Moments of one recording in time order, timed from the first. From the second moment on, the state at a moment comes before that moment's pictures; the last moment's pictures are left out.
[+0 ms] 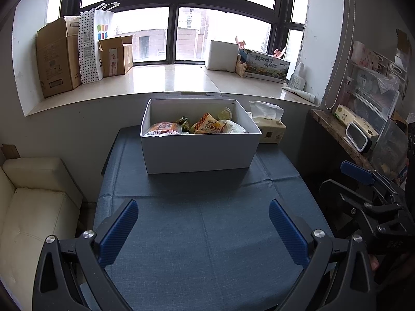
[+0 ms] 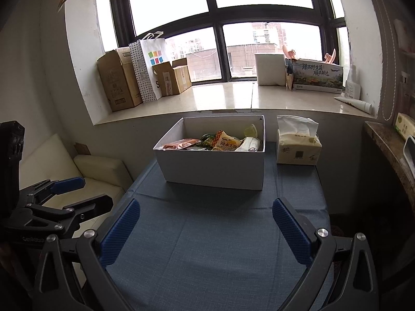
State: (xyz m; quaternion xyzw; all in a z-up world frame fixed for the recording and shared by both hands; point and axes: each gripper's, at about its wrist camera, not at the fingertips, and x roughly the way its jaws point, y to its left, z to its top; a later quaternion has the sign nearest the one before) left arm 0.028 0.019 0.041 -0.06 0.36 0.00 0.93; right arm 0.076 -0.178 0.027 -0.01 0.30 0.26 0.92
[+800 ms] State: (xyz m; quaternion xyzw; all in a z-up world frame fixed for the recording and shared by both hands) left arm 0.031 0.020 0.038 -0.06 0.36 0.00 0.93; right arm 0.077 -0.178 0.022 -0.01 0.31 0.26 0.91
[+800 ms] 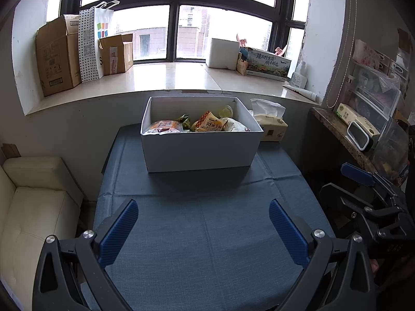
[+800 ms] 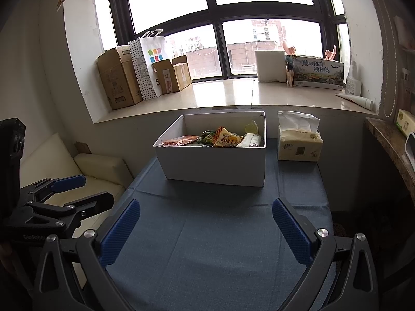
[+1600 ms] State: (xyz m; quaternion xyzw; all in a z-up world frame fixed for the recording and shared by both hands) left arm 0.032 0.018 0.037 -0.05 0.36 0.01 0.93; right arm 0.076 -0.178 0.021 -0.01 0.31 0.26 0.91
